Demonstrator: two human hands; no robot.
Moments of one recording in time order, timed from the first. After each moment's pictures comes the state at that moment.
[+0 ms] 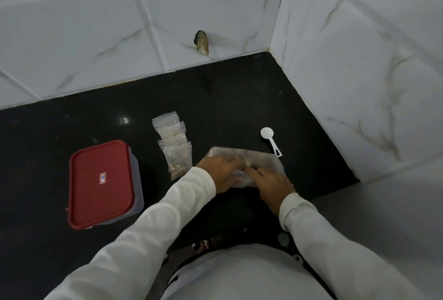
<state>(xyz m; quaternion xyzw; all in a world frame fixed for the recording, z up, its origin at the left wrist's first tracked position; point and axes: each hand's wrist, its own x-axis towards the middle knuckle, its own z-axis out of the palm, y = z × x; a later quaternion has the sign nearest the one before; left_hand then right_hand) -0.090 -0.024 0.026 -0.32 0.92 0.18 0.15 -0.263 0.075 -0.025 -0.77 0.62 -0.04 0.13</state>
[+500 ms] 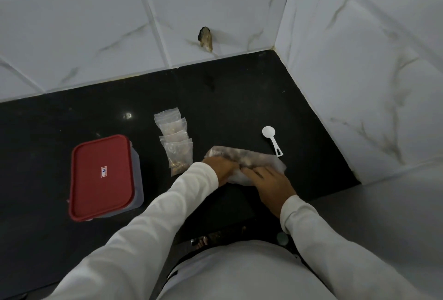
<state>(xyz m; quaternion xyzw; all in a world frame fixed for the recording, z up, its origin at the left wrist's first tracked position) -0.114 -0.036 0.022 -0.35 0.85 0.24 0.30 -0.261 0.076 -0.032 -0.76 0.63 -0.07 0.13</state>
